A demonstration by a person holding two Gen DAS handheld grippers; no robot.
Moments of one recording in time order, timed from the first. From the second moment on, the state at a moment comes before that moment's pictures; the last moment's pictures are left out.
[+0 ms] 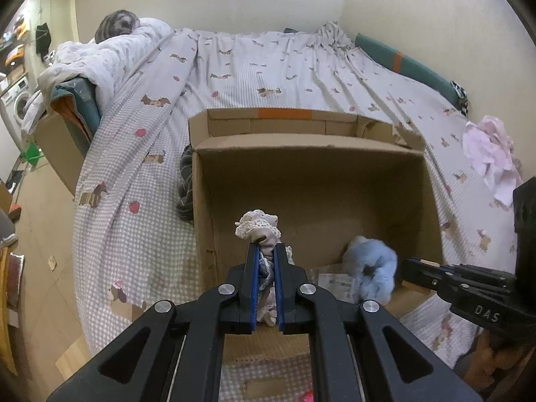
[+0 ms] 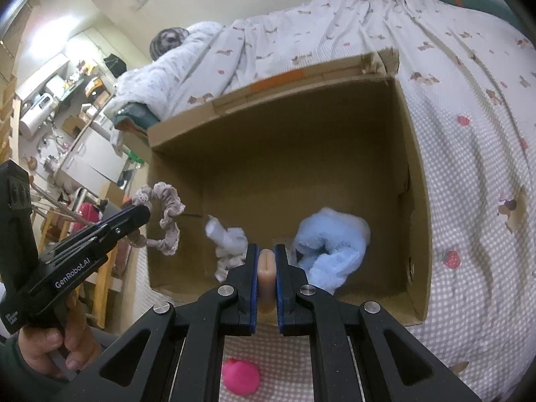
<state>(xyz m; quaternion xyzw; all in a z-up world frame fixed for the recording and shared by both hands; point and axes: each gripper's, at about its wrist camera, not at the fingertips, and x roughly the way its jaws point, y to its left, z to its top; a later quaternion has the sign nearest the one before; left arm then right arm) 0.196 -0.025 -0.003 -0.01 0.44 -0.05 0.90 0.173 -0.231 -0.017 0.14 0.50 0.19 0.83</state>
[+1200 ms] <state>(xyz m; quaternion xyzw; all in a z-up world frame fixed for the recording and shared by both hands) 0.207 -0.039 -0.040 0.01 0.48 -0.06 0.87 0.189 -0.210 -0.050 0.12 0.54 0.18 0.81</state>
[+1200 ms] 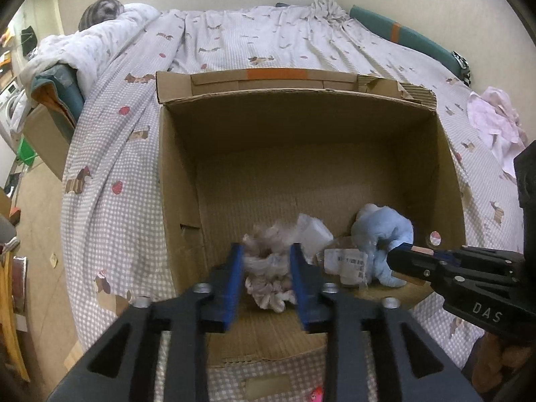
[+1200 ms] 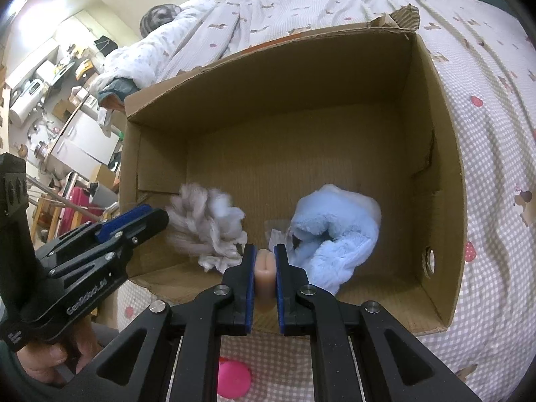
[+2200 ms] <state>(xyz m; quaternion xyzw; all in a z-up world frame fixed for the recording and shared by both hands) 0.192 -0.010 0.000 -0.06 0.43 -0.02 0.90 0.177 -0.238 -0.003 0.18 0.44 0.14 0.87</state>
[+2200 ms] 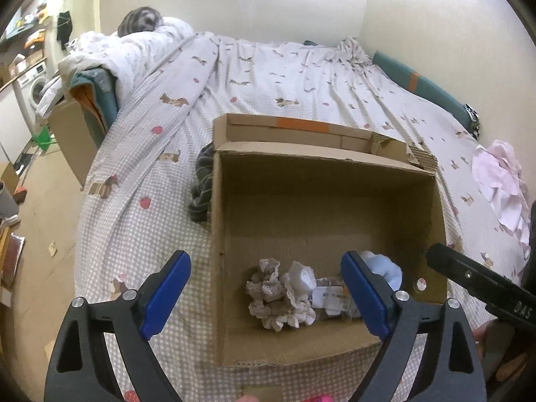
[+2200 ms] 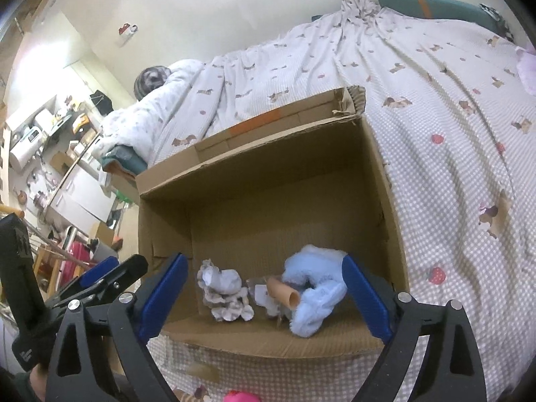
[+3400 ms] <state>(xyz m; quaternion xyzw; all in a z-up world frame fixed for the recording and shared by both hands) 0.103 0.023 -0.022 -0.06 0.48 0.05 0.87 0.110 -0.237 -0.031 0.16 0.52 0.16 0.82</state>
